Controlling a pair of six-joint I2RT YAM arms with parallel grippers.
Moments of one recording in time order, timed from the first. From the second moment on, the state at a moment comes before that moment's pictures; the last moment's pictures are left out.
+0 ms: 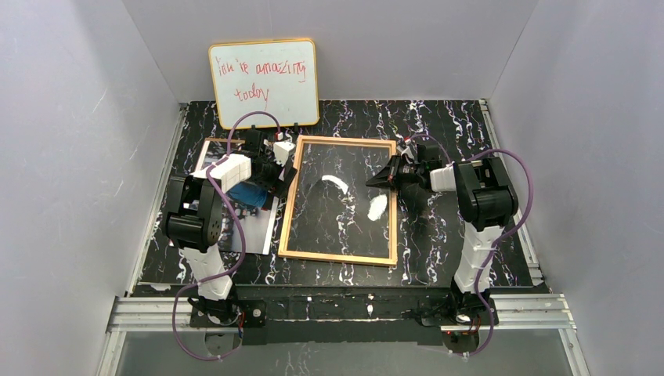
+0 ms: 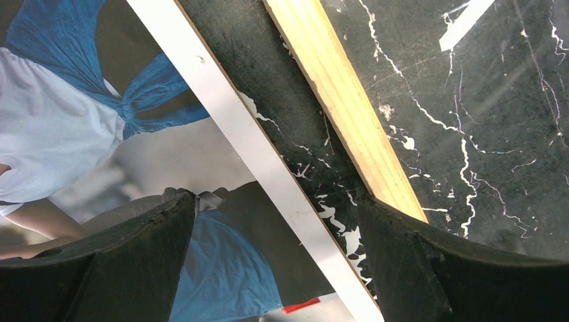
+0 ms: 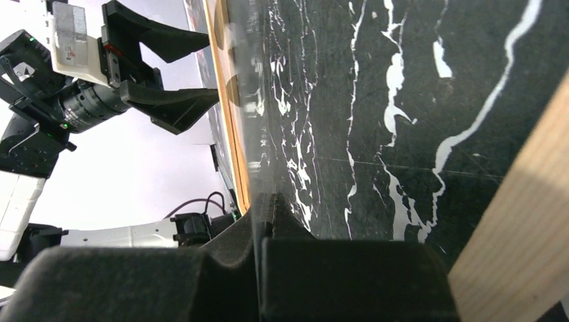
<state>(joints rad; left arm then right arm) -0.21 1.84 1.18 -0.46 0.25 0.39 0.19 2.02 0.99 0.35 -0.97 0.89</state>
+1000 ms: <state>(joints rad) -0.21 1.84 1.17 -0.45 0.25 0.39 0.20 1.97 0.94 0.50 -0.97 0.94</state>
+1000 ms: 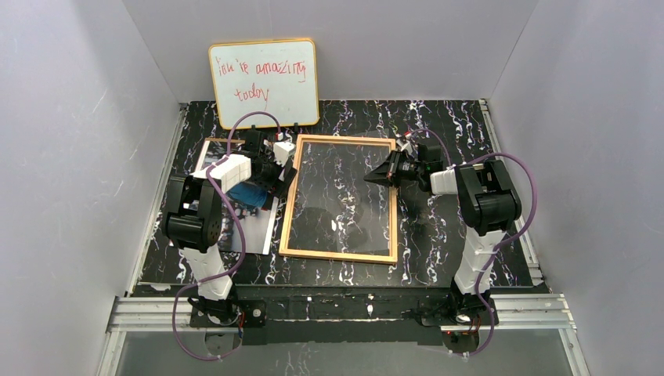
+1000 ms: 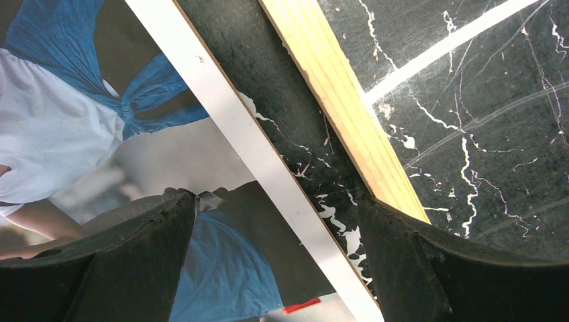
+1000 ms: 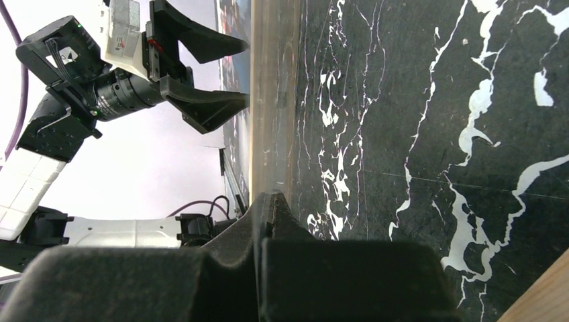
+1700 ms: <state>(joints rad) -0.21 1.84 1.17 -0.45 0.25 0.40 0.21 1.94 0.89 0.62 -0.98 0.99</state>
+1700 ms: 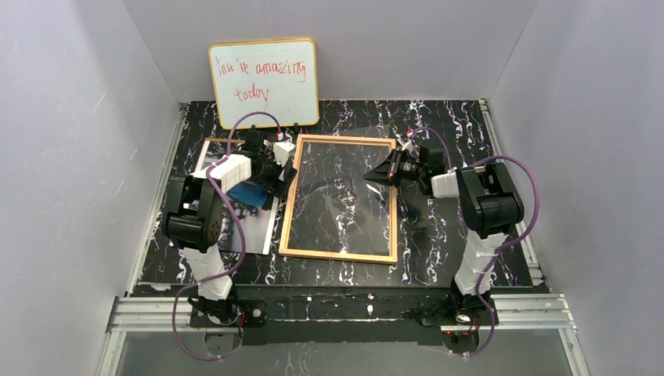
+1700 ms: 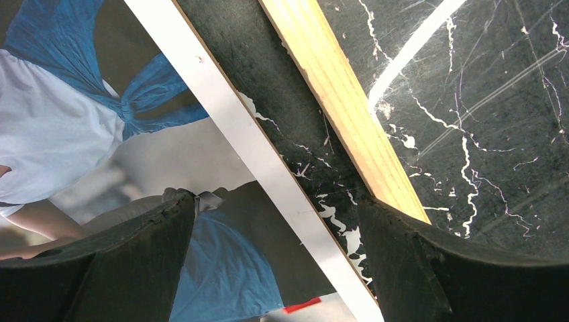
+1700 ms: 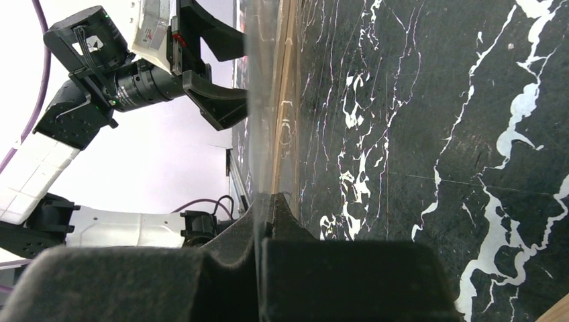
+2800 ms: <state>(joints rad) -0.21 1.84 1.17 -0.46 0.25 0.40 0.22 1.96 0.96 0.53 -0.95 0.99</state>
